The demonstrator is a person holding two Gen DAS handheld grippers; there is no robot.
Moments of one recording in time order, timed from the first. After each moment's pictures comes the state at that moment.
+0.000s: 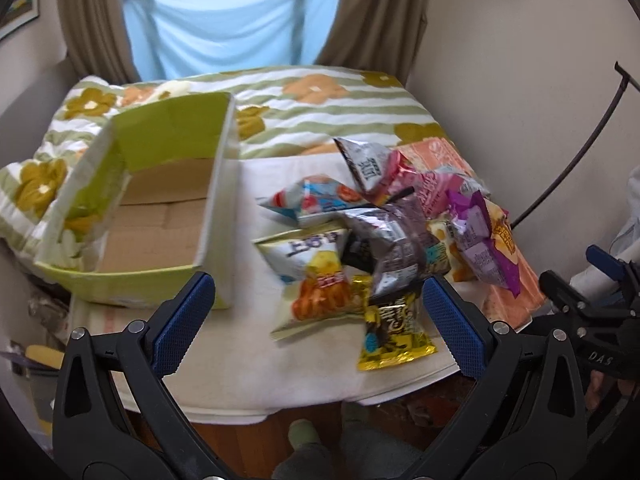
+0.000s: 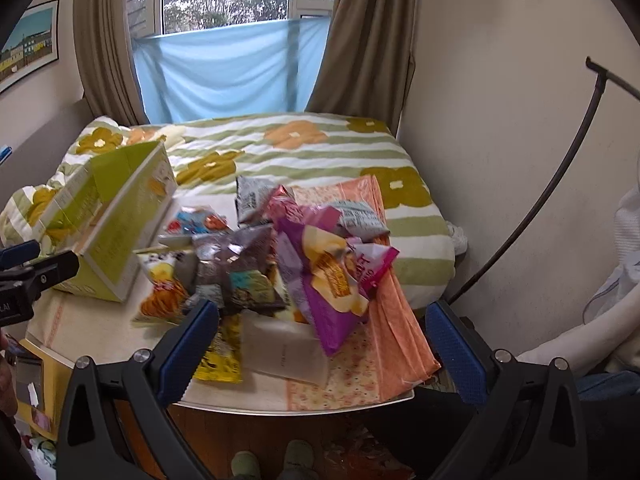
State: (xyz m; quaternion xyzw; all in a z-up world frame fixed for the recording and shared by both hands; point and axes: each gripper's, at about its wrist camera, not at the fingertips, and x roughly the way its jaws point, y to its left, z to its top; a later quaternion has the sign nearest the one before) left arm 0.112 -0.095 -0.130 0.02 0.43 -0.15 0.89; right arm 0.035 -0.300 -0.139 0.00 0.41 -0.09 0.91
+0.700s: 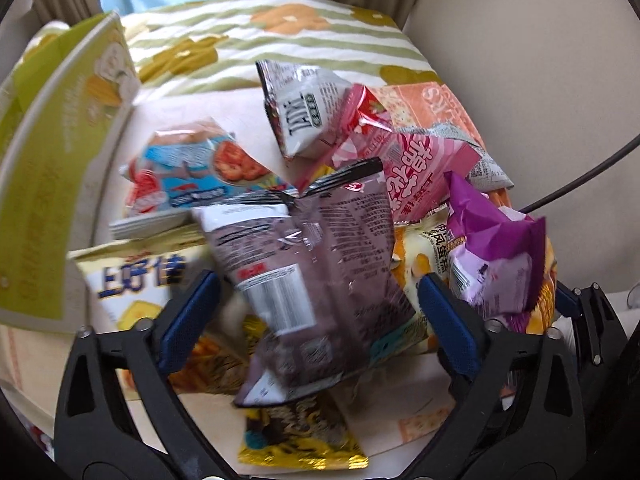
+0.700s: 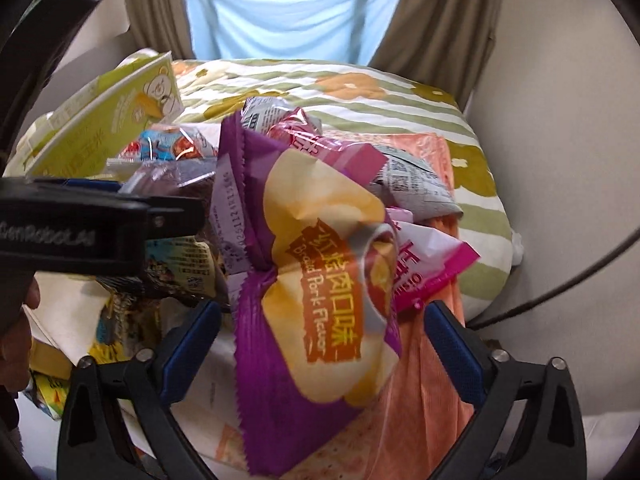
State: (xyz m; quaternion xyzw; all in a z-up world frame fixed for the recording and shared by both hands) left arm 0.207 -0.206 -0.236 -0.02 0.54 -0.15 0.83; right arm 0.121 -0.327 -0.235 -0.06 0.46 0.03 0.88
